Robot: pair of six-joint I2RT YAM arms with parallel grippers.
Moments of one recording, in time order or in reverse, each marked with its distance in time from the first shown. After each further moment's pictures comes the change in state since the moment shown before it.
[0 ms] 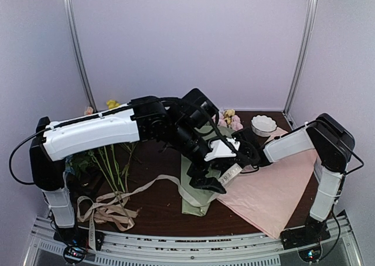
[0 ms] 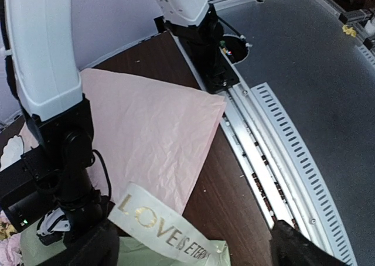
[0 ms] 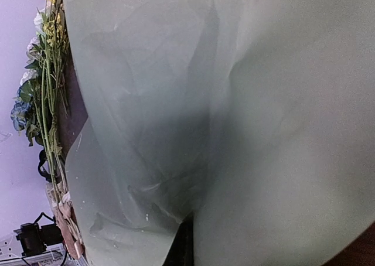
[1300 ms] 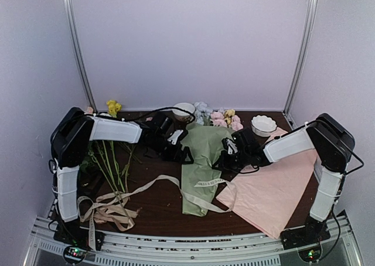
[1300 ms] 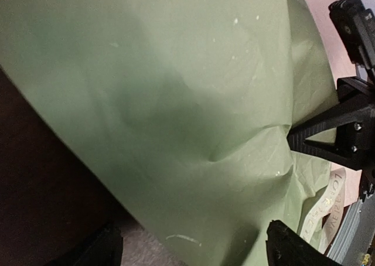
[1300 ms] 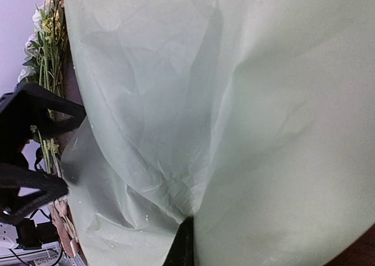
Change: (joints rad) left arm 0.513 0.182 -0.465 0.529 -0.061 -0.935; right arm 0.000 0.000 0.002 -0.011 0.003 -0.022
